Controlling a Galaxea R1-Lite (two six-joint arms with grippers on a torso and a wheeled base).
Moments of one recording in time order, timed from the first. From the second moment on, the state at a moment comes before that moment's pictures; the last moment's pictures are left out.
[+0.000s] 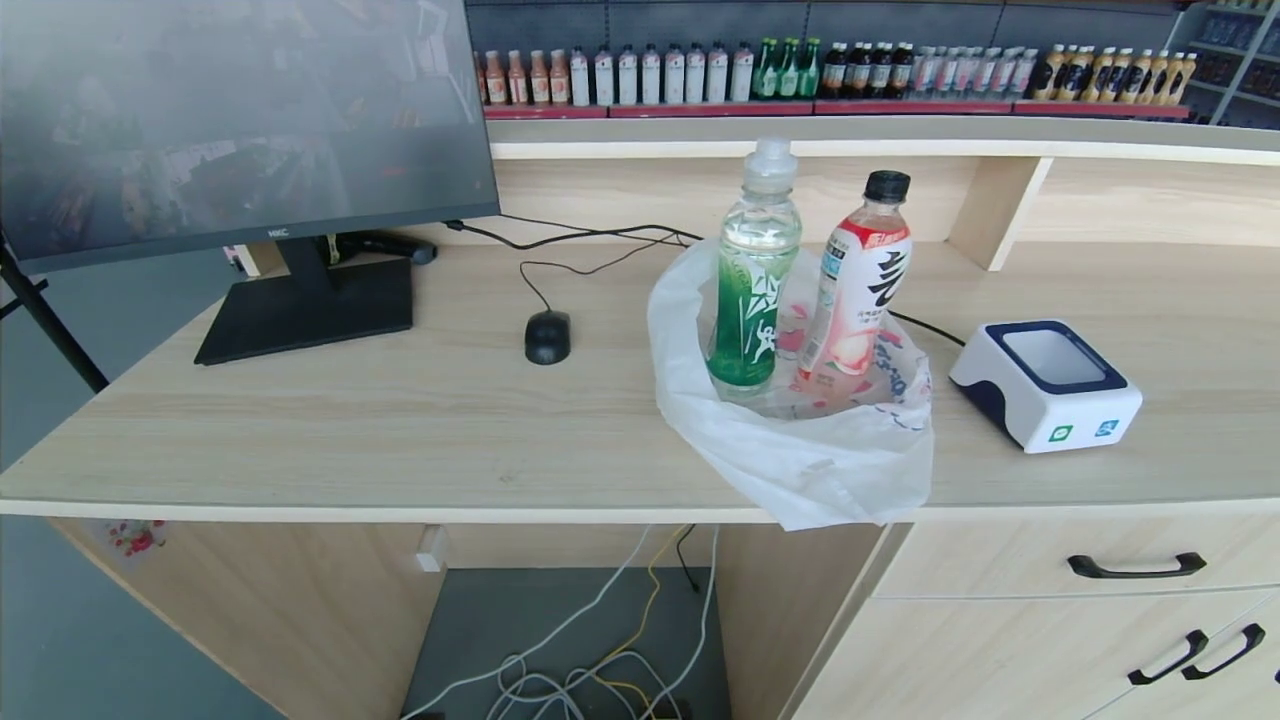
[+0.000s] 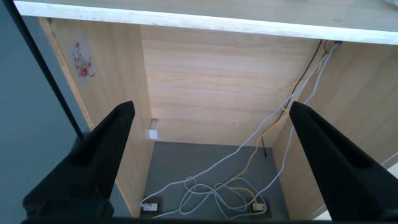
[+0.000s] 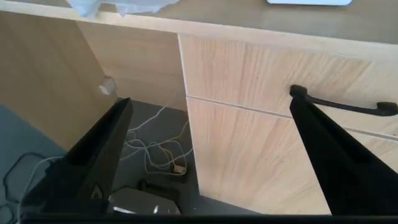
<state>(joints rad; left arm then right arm) 0.00 0.00 0.00 0.00 0.00 0.01 0.32 0.41 0.00 -0.28 -0.04 -0.03</state>
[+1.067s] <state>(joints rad) 0.00 0.00 0.00 0.00 0.00 0.01 0.00 0.01 0.00 0.00 -0.02 -0.02</state>
